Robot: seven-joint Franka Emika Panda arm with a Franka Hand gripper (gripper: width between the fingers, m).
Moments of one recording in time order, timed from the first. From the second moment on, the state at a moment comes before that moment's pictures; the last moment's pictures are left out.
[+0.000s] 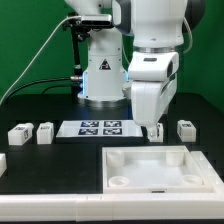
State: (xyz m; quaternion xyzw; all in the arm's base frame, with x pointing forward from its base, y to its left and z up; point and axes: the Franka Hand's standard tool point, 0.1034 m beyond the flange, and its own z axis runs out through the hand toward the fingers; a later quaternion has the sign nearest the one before) arm 0.467 0.092 0.053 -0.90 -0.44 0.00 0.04
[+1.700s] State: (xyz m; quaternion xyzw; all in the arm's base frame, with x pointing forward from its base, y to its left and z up) arm 0.400 0.186 0.021 -0.95 0.02 0.30 0.04
